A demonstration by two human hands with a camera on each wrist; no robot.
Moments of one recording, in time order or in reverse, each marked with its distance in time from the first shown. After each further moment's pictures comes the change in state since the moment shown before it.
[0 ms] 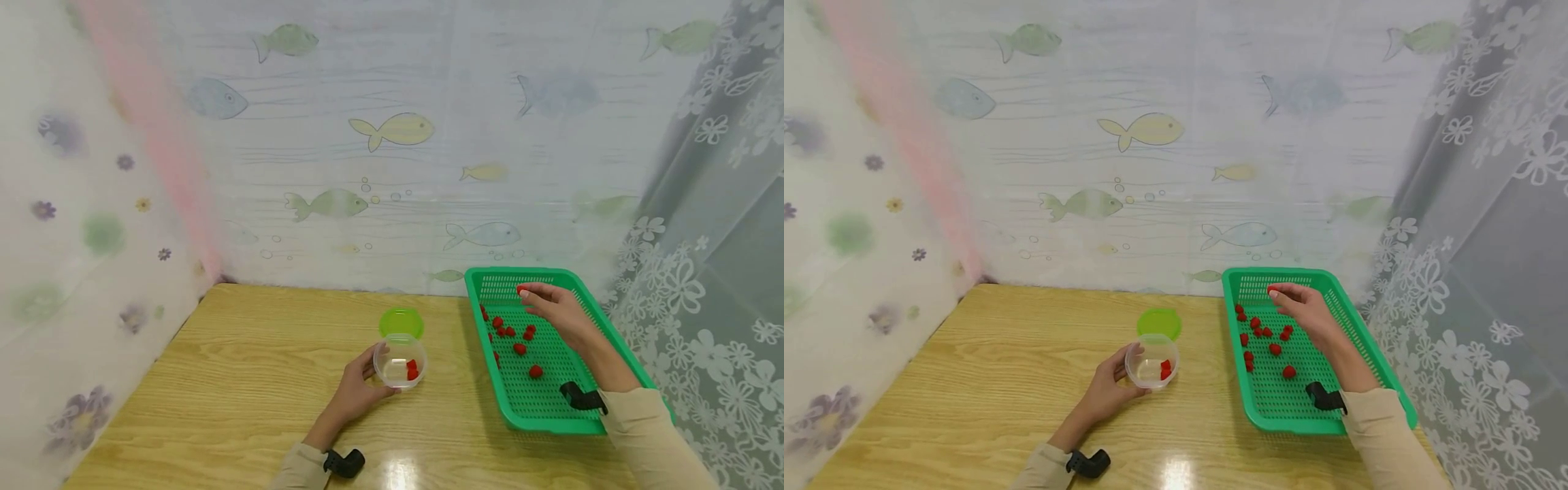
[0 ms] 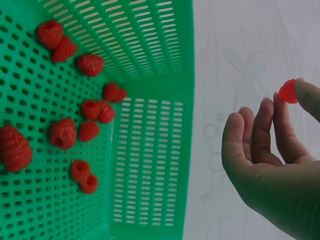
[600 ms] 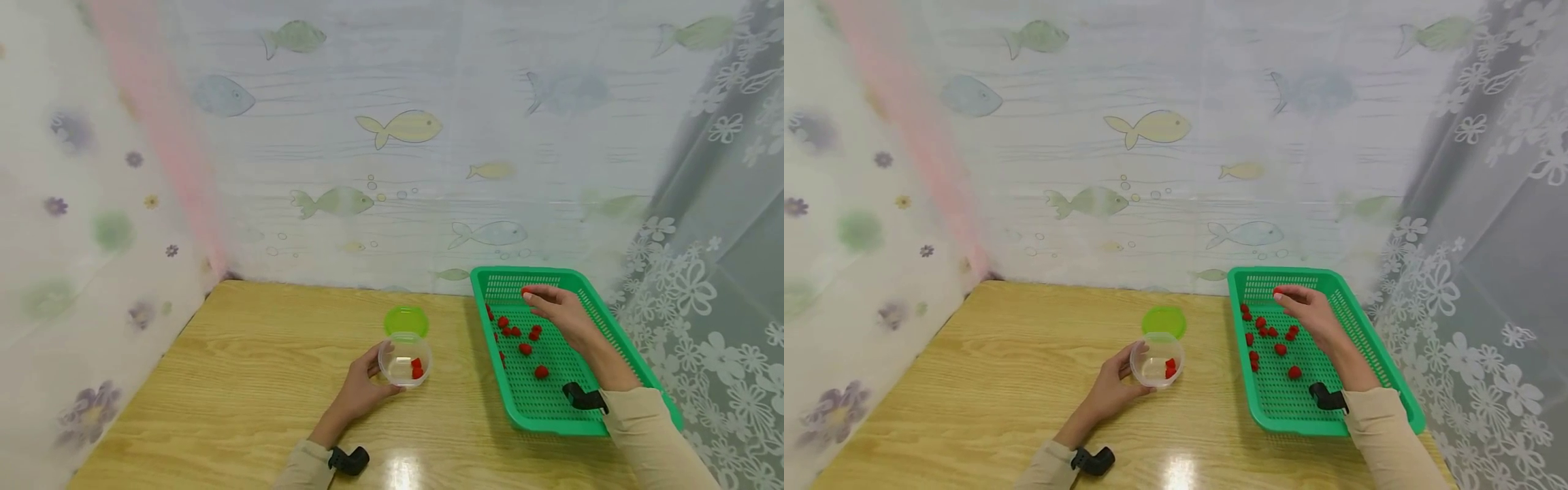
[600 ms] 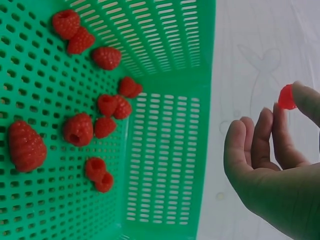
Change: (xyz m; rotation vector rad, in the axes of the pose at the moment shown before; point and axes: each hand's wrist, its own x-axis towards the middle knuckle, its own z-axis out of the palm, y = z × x) left_hand -0.002 0.008 0.003 0.027 0.029 -0.010; right_hand 0.006 0.011 0.002 0.001 0.015 0.021
